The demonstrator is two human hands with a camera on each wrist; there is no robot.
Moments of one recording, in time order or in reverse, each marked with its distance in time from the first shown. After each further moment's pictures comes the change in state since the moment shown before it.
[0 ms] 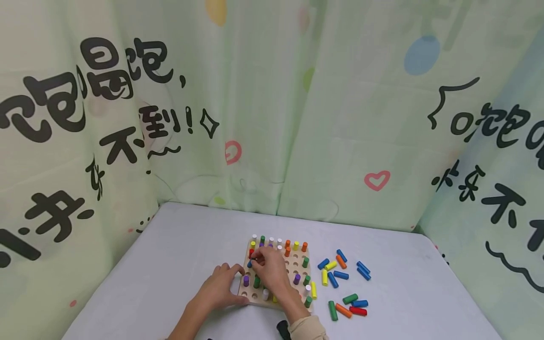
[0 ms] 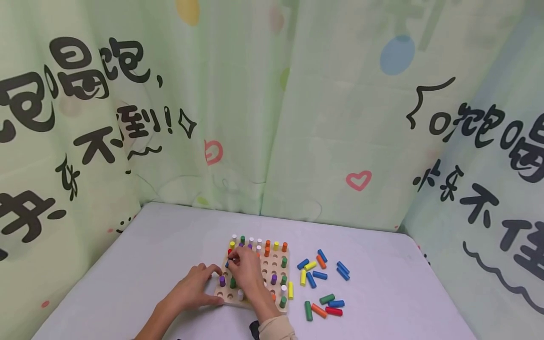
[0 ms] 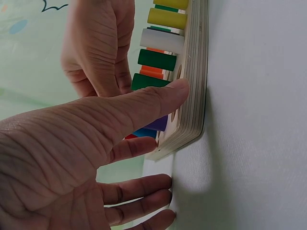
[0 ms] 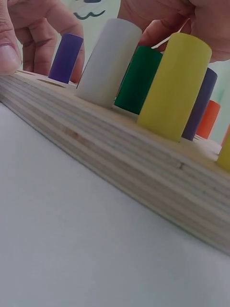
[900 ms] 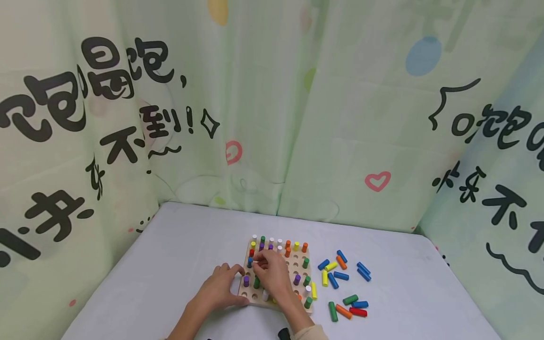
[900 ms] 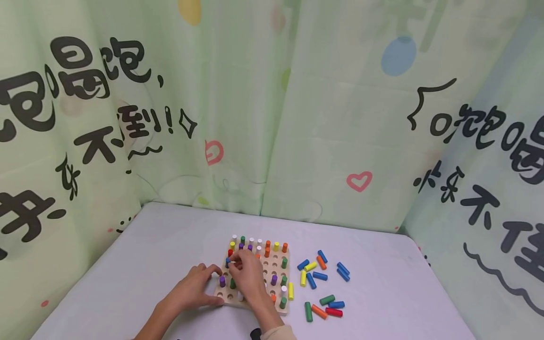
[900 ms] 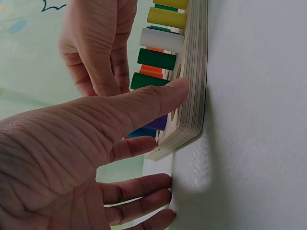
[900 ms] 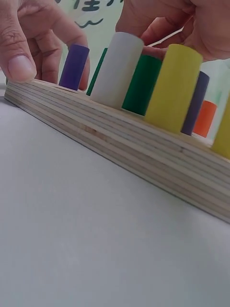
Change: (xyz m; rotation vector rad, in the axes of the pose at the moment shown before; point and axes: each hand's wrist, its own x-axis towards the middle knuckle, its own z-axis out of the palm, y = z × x) left_hand 0.000 0.000 0.000 -0.004 -0.007 0.004; right_hand -0.012 0.001 -0.001 0.050 0.056 0.000
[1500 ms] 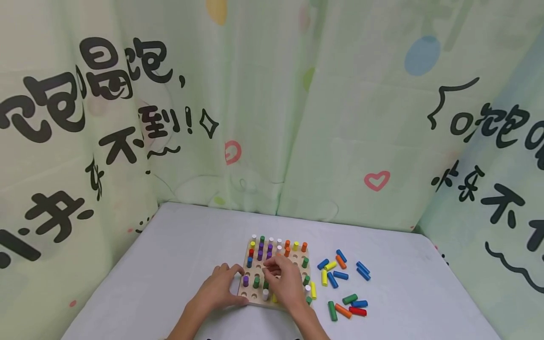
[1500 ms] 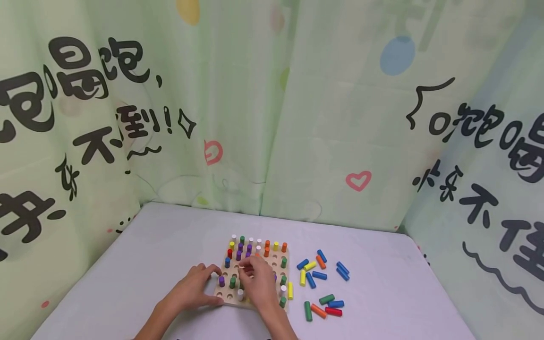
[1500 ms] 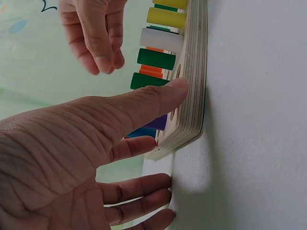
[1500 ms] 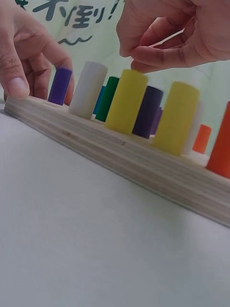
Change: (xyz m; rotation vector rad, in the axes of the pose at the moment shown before) left_hand 0.001 0.002 -0.002 0.015 -0.010 -0.026; right_hand -0.022 0.003 -0.024 0.016 0.055 -0.015
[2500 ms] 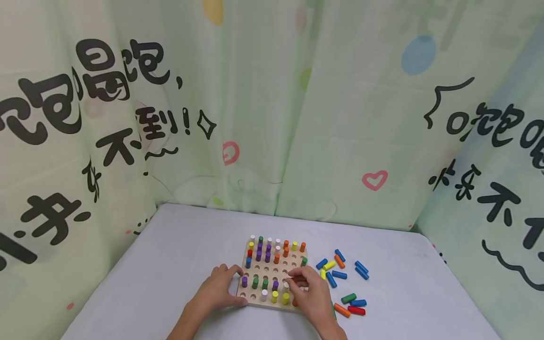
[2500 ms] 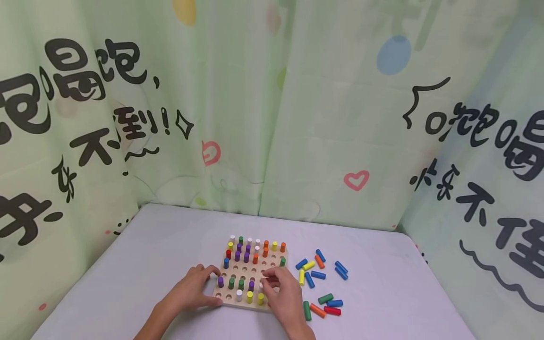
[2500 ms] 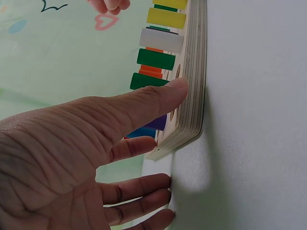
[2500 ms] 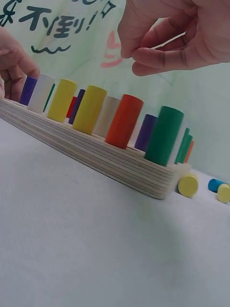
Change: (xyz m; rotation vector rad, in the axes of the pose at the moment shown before) left_hand 0.001 0.002 0.003 0.013 0.005 -0.034; right_hand -0.032 0.011 -0.045 -0.095 0.088 0.144
